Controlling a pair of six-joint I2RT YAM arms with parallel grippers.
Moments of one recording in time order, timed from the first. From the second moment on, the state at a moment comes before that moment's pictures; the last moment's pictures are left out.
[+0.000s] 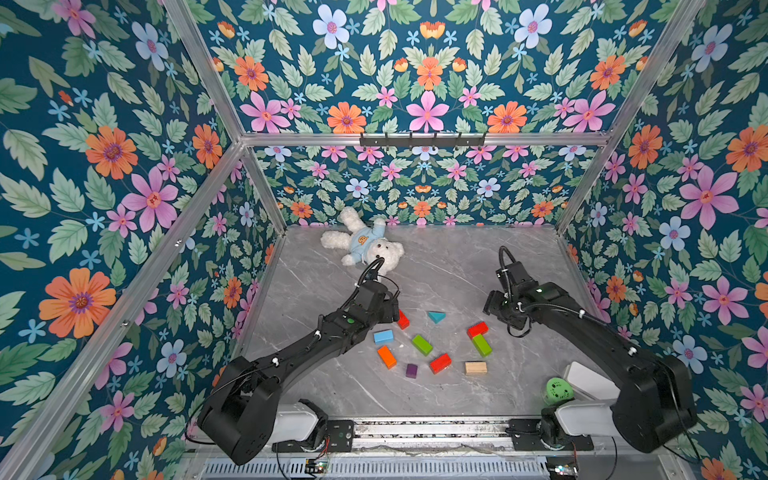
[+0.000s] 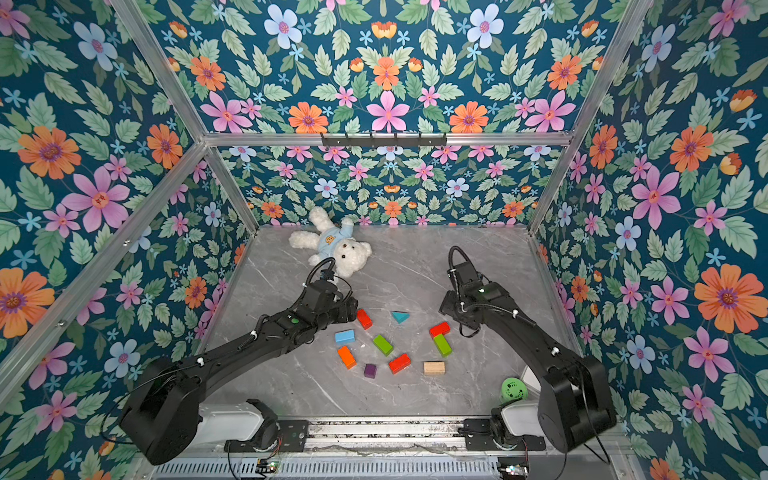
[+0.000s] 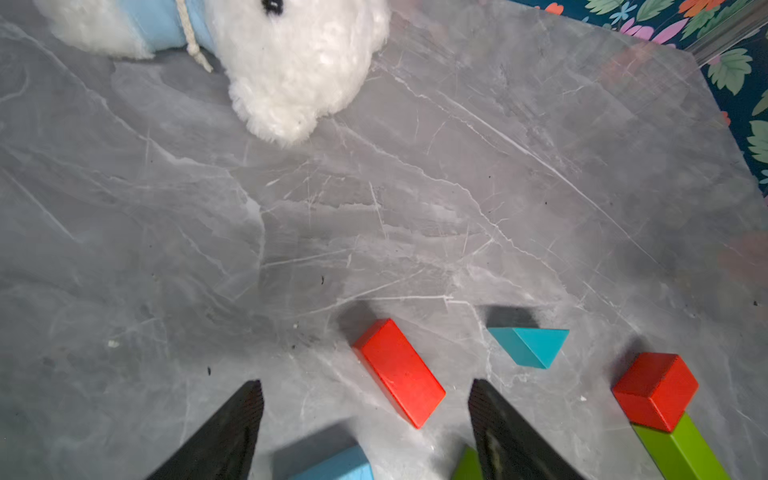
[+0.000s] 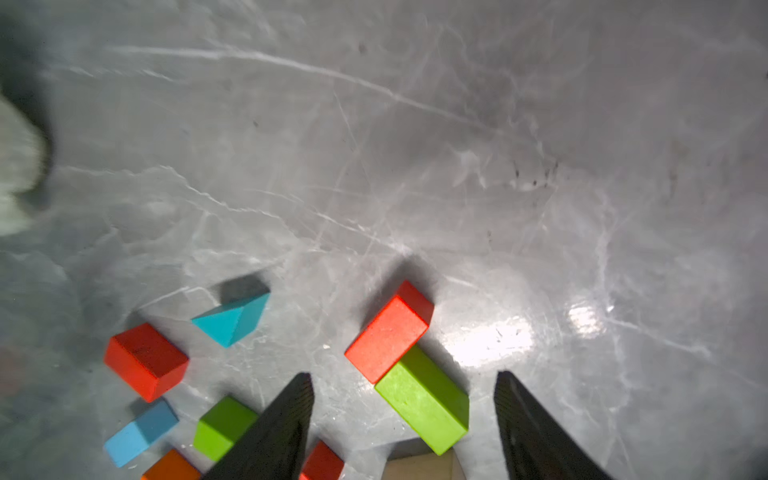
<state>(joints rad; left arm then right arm) -0.64 1.30 0.74 -0.17 -0.18 -0.54 0.39 1.40 1.00 -0.81 0.04 0.85</state>
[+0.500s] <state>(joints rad) -0.64 1.29 0.76 -0.18 -0.14 -0.55 0.43 1.64 1.03 -0.75 -0.03 0.96</state>
